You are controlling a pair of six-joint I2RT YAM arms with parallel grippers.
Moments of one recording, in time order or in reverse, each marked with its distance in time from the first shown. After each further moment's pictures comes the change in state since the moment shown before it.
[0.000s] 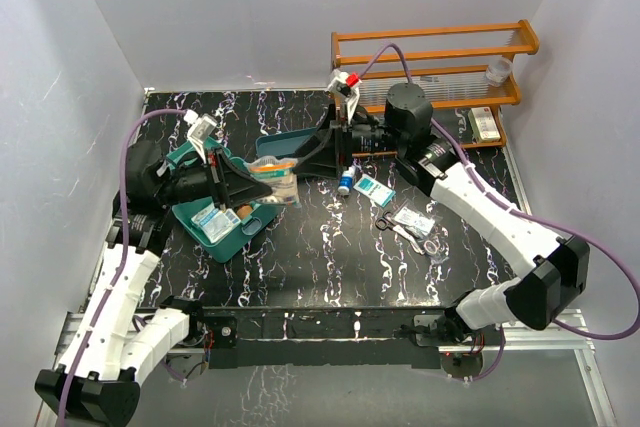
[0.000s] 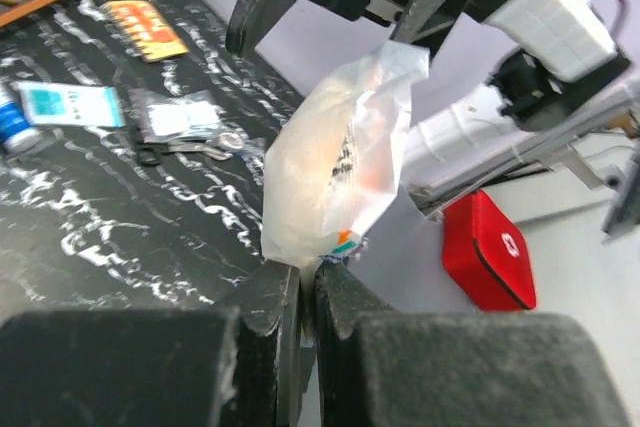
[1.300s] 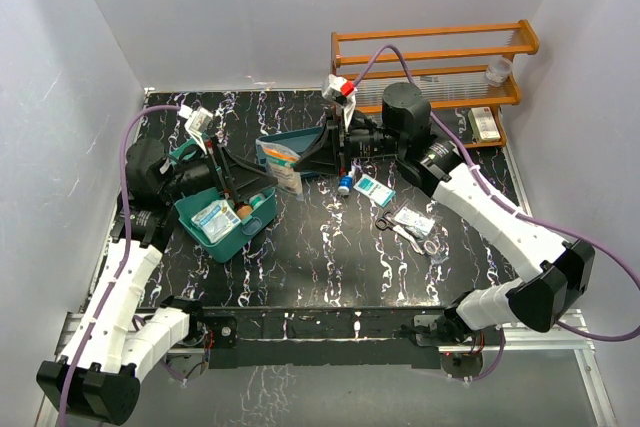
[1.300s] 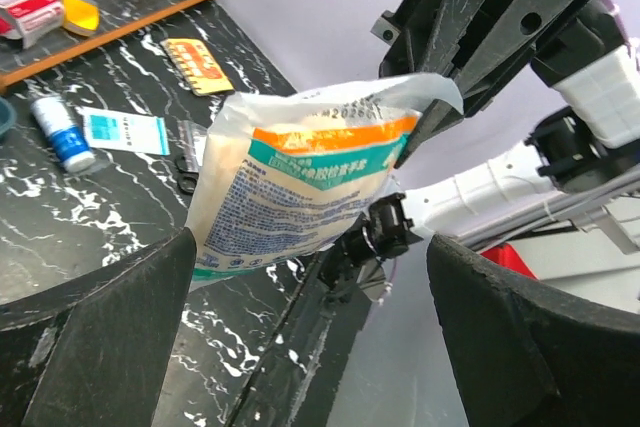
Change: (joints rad) left arm 0.002 0.032 -0.004 0.008 -0.189 0.005; right arm 0.026 -0.029 0.015 -0.157 0.121 -0.173
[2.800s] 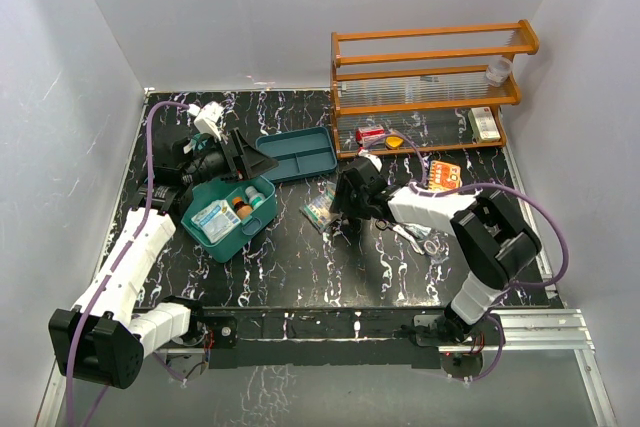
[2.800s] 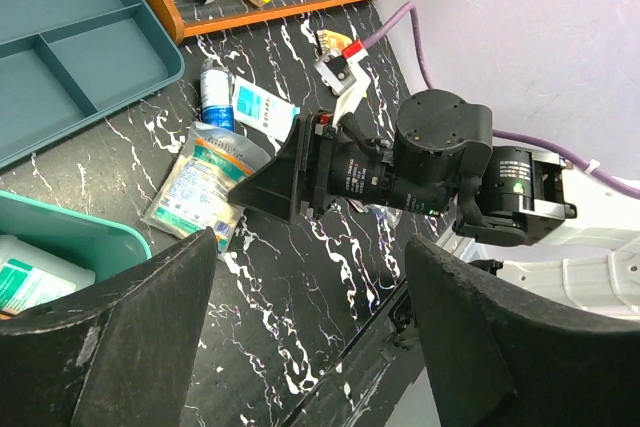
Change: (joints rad) left arm 0.000 0.202 0.005 -0.068 -0.256 0.050; right arm 0.001 0.295 -0.480 -0.011 0.947 0.601
